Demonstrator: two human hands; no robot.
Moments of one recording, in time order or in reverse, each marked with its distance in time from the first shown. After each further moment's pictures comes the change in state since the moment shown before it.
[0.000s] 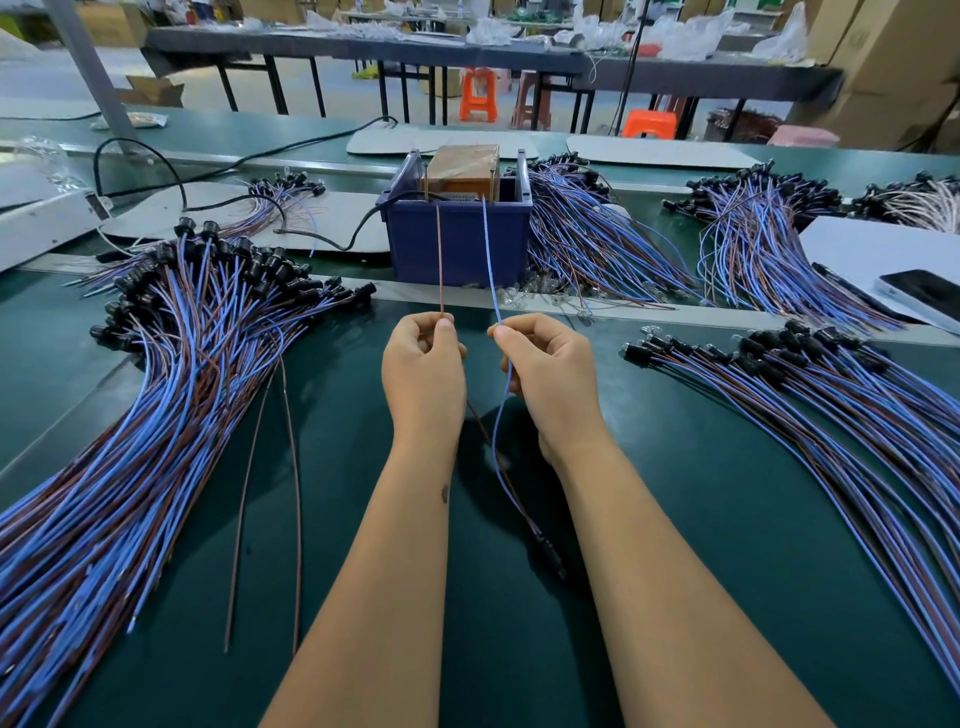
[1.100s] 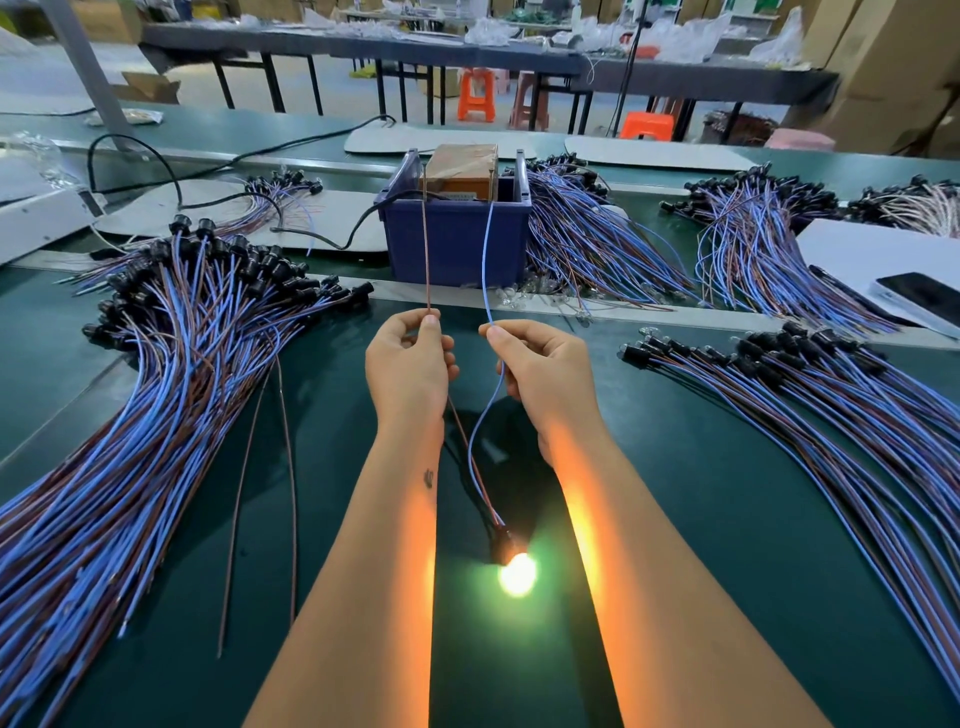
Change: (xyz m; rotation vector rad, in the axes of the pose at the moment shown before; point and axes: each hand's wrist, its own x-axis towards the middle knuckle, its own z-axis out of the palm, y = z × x) left_hand 0.010 0.004 -0.004 -0.123 0.020 -0.130; right_hand 0.003 0.002 0.000 -0.021 -0.021 0.045
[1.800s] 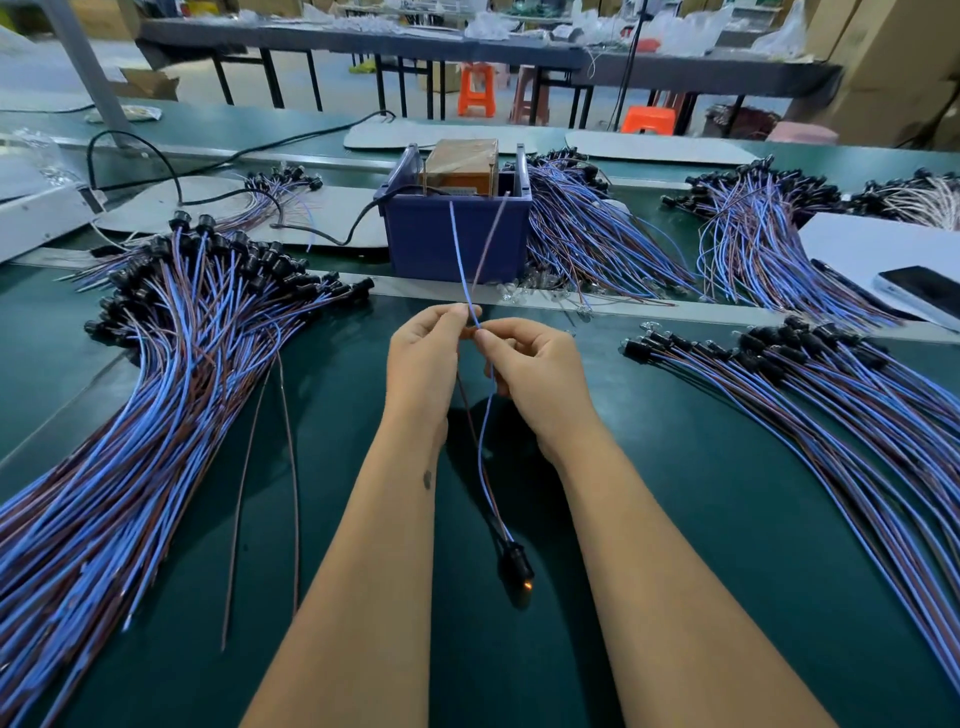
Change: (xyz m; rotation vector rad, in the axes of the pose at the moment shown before) left_hand -0.006 0.005 0.000 0.017 -0.228 0.006; right_hand -0.004 -0.002 0.004 -0.005 -0.110 -0.056
